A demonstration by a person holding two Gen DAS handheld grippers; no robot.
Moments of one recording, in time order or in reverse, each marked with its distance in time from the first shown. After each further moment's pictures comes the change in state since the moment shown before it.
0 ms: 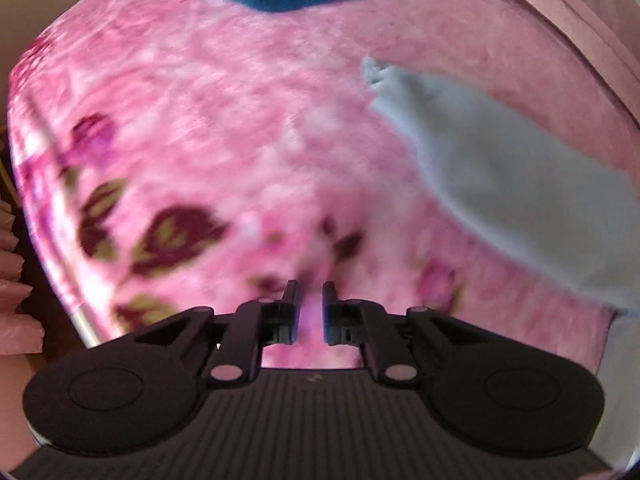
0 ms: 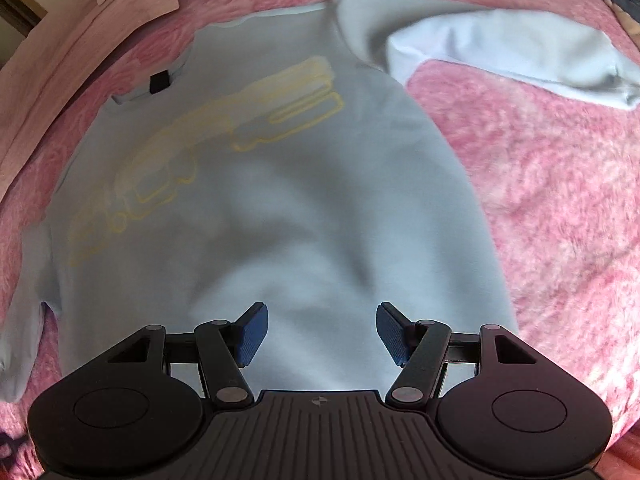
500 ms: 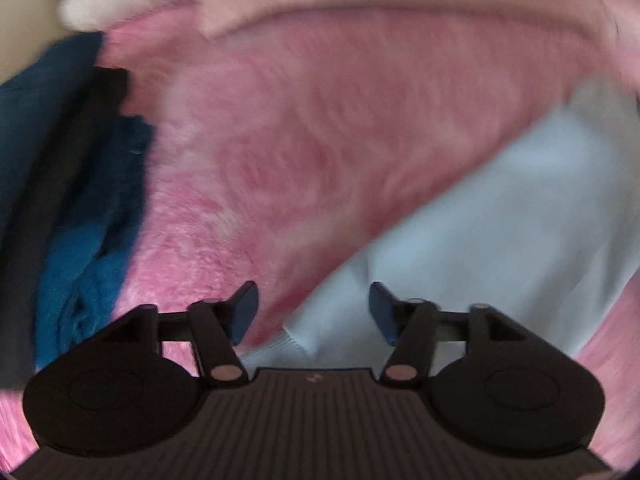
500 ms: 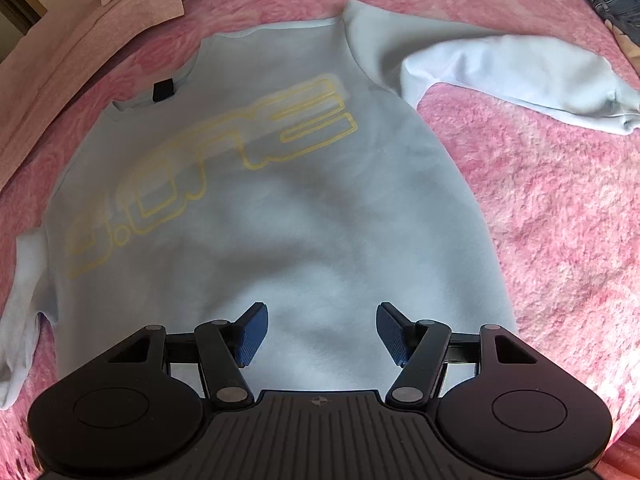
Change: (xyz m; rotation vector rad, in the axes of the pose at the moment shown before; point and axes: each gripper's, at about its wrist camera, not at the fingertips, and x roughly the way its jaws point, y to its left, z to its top) left arm 0.052 -0.113 0.129 0.848 -0.117 -0.130; right arm -0.005 0.017 0.005 0.003 -0.030 -0.055
